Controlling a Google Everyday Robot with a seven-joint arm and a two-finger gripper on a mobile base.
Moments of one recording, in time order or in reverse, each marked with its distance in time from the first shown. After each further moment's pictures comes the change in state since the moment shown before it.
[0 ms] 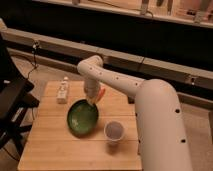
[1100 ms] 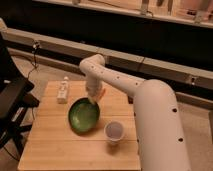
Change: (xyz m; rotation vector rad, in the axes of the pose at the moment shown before) arm -0.005 0.021 -0.004 0.004 -0.005 0.000
